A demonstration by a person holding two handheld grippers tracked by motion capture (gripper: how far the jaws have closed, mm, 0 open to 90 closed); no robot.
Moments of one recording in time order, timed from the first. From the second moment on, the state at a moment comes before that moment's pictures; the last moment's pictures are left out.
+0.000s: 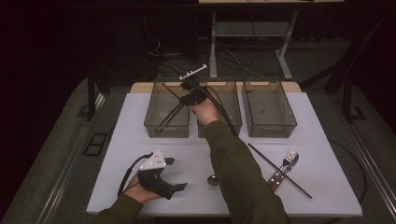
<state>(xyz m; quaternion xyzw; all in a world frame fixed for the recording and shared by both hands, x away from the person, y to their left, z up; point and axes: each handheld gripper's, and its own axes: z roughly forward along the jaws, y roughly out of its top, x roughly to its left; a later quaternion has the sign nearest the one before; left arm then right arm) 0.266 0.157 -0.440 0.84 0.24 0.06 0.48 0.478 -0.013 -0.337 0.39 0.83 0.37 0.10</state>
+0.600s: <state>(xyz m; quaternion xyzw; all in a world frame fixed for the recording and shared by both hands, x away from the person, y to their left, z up) 0.265 0.156 -0.440 0.84 0.23 0.06 0.48 0.518 0.047 -0.369 0.42 0.85 0.32 0.09</state>
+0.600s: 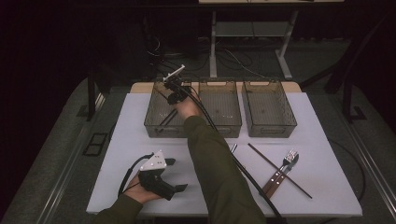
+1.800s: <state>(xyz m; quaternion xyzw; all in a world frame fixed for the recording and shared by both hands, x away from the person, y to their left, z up) 0.265 0.156 -0.440 0.85 0.23 0.06 0.48 0.461 0.002 -0.347 0.35 0.85 0.39 0.08</state>
